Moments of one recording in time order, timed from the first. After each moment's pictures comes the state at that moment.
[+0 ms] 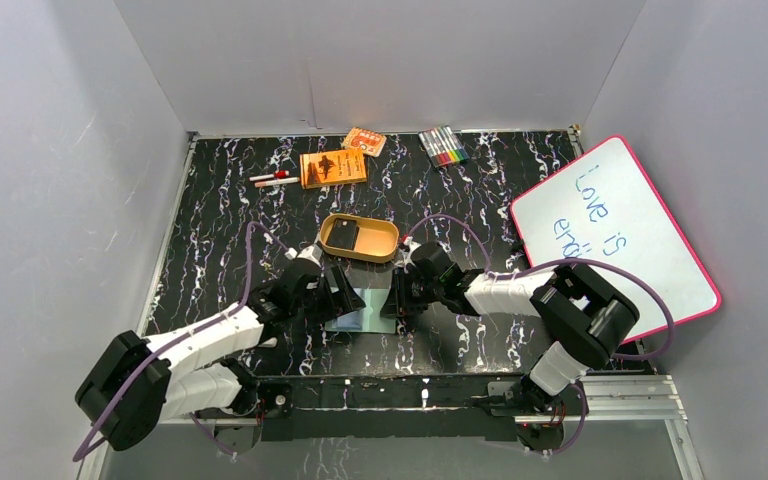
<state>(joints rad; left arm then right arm) -0.71 1.10 0.42 -0.11 0.05 -0.96 0.85 1.59 0.63 0.16 -0.32 0.72</state>
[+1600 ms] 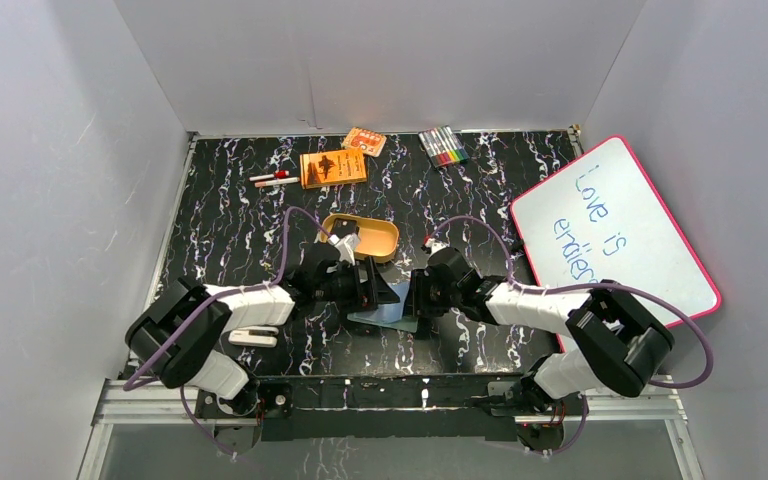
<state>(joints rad) -0.70 1.46 0.50 0.34 0.43 -0.92 0.82 1.39 0.54 0.02 -0.17 0.71</state>
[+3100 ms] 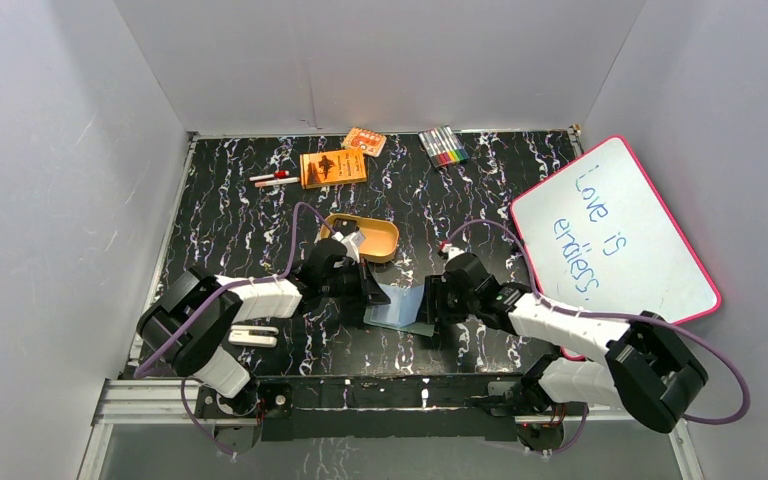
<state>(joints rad) -0.70 1.55 0.57 0.31 0.41 -0.88 0.78 1.19 0.48 -0.15 -0.15 0.65</state>
